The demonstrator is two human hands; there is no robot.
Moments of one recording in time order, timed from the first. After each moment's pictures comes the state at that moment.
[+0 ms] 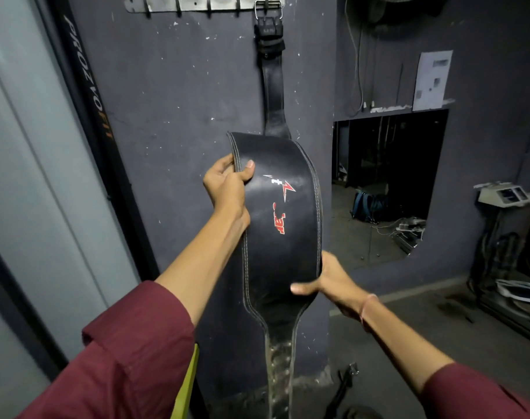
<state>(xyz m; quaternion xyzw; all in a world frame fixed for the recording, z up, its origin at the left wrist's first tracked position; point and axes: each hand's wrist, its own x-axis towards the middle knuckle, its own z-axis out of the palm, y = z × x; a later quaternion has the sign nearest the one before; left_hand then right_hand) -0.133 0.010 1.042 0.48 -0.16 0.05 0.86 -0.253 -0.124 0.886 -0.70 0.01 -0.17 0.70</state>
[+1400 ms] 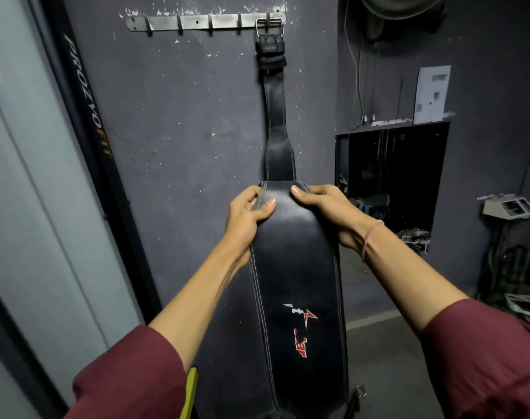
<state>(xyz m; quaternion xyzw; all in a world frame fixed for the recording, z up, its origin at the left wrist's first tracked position) -0.118 0.012 1.014 0.56 -0.37 -0.08 0.74 -0.209 -0.140 1.033 -0.68 0.03 -0.20 0.71</state>
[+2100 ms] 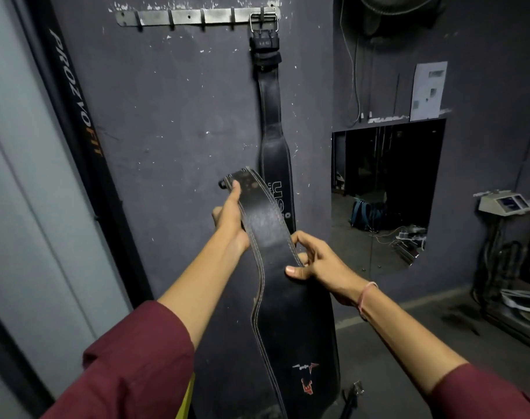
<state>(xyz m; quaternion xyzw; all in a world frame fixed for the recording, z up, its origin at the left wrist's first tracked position) -0.080 -0.015 1.019 0.49 -0.03 -0.12 0.86 -0.221 -0.134 0.944 -0.73 -0.05 -0.11 0.67</state>
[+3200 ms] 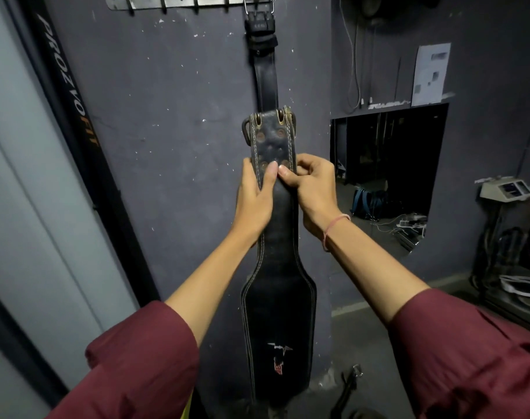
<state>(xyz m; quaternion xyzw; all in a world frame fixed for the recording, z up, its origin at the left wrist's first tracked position) -0.134 -0.021 1.021 0.64 -0.37 0.11 0.66 -0.179 -0.122 1.028 -0.62 0.00 -0.43 0.65</state>
